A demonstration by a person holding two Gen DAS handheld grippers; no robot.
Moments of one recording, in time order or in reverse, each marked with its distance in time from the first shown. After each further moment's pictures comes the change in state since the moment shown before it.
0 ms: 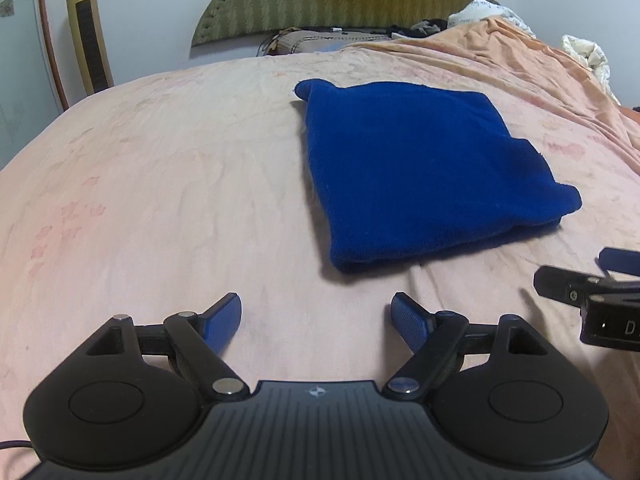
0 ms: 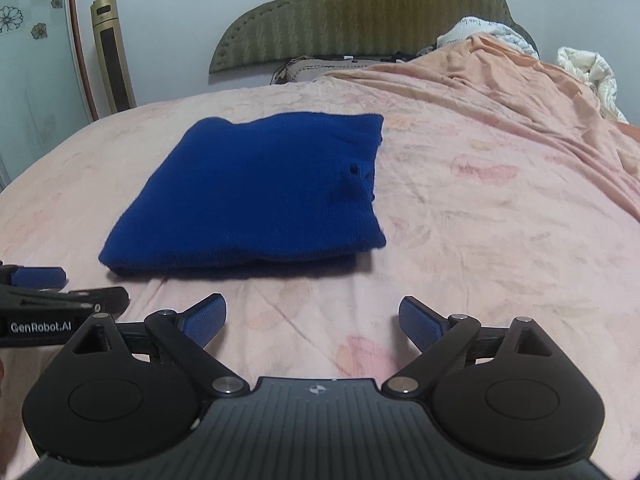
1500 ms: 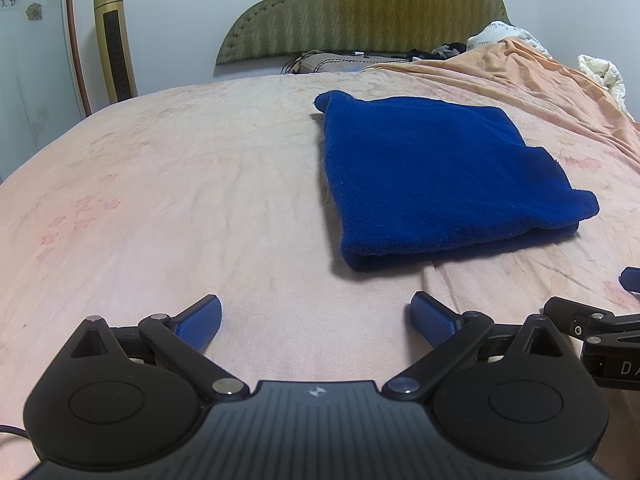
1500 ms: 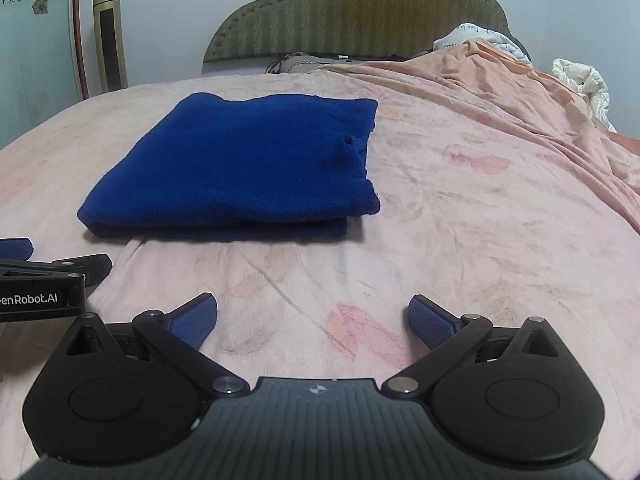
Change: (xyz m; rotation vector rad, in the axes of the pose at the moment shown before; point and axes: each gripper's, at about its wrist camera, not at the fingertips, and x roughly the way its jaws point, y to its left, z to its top) left arm 0.005 -0.005 -0.017 -0.033 -0.083 0.060; right arm 0.004 0.005 -0.025 -0.063 -0.011 -0.057
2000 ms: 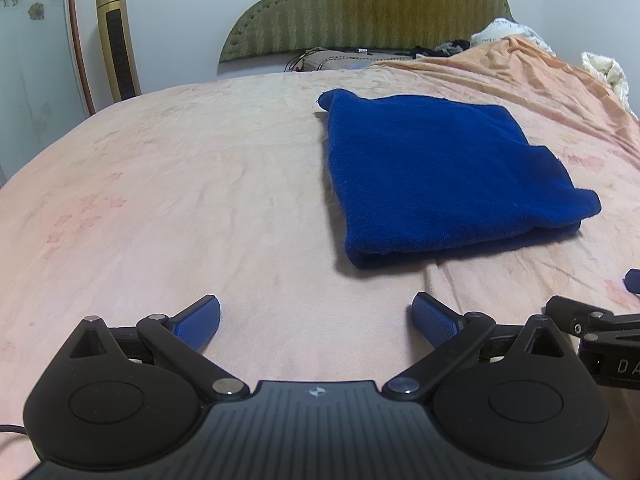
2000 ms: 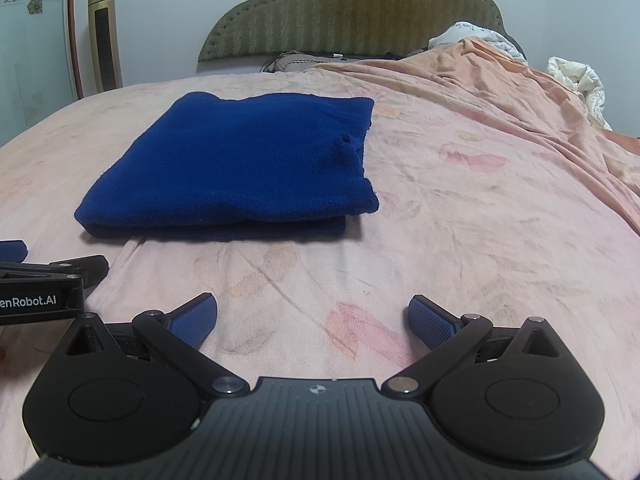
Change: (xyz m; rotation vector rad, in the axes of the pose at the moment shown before) left arm -0.005 0.000 0.001 0.009 0.017 0.020; right arm 0.000 0.002 0.001 0.008 0.008 -0.022
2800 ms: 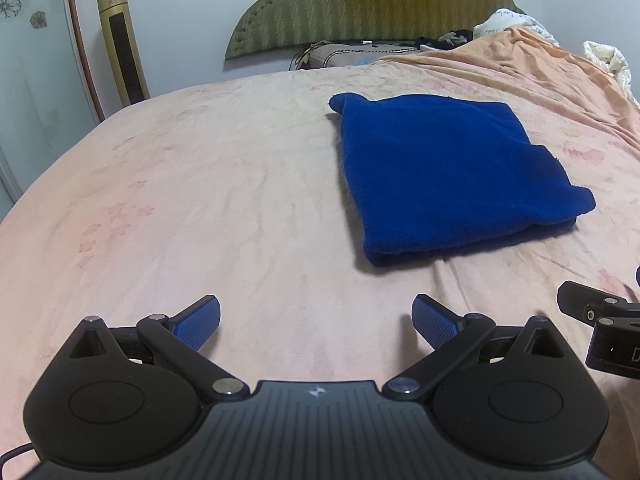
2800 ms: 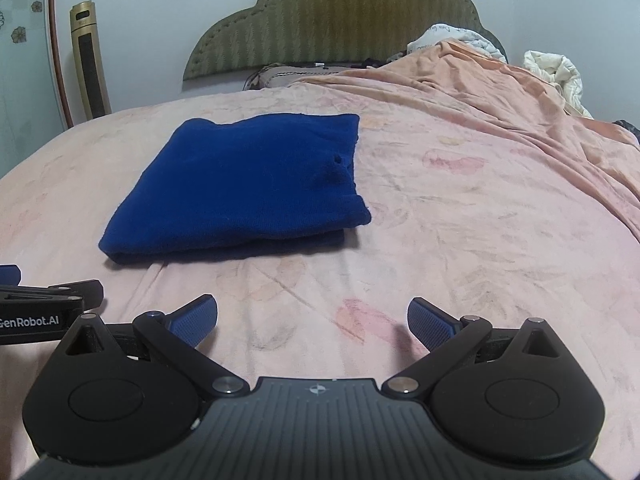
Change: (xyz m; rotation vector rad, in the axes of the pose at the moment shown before) left arm -0.023 0.005 0.009 0.023 0.032 0.034; right arm -0.029 0.007 0.006 0.077 -0.024 -0.016
